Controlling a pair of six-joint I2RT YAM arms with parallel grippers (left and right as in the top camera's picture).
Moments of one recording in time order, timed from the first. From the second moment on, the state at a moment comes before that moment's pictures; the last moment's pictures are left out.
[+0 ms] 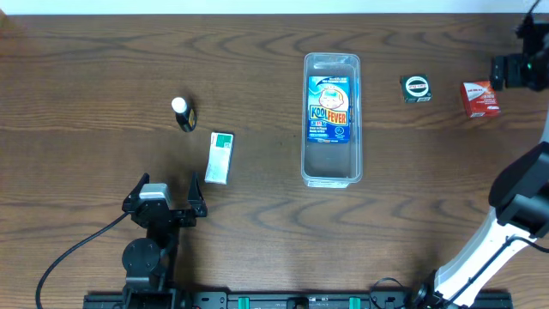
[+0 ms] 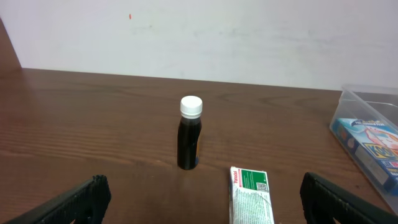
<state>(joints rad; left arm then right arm) -0.04 0.01 0.02 -0.12 -0.03 -0.09 -0.44 2.17 2.08 -1.08 0.00 -0.39</state>
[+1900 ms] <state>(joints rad) -0.04 0.01 0.02 -0.12 -0.03 -0.09 -0.42 2.45 2.09 -0.98 -0.10 -0.41</state>
